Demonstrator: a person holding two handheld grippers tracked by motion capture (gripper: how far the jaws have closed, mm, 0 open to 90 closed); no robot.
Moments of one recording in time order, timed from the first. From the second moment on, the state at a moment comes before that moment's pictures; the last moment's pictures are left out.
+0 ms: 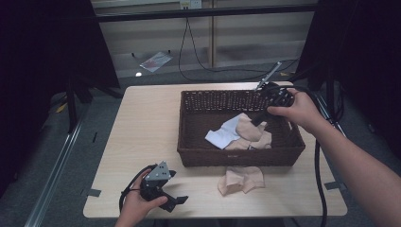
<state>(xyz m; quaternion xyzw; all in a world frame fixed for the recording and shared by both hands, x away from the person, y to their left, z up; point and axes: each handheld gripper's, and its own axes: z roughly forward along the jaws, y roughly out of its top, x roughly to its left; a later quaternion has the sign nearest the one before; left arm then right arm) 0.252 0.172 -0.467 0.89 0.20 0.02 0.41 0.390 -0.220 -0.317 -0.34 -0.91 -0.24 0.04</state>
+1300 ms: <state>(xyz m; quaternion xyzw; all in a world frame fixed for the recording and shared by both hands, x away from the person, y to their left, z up) 0.252 0.170 -0.466 0.89 0.20 0.02 0.41 0.335 -0.204 -0.268 -0.25 -0.93 -0.27 0.05</state>
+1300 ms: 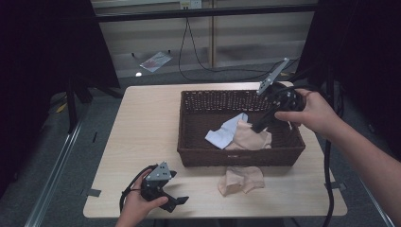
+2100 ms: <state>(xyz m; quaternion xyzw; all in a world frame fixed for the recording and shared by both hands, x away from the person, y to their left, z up) 0.251 0.170 -0.466 0.89 0.20 0.02 0.41 0.316 -0.198 -0.299 -0.23 -0.93 -0.28 0.07</state>
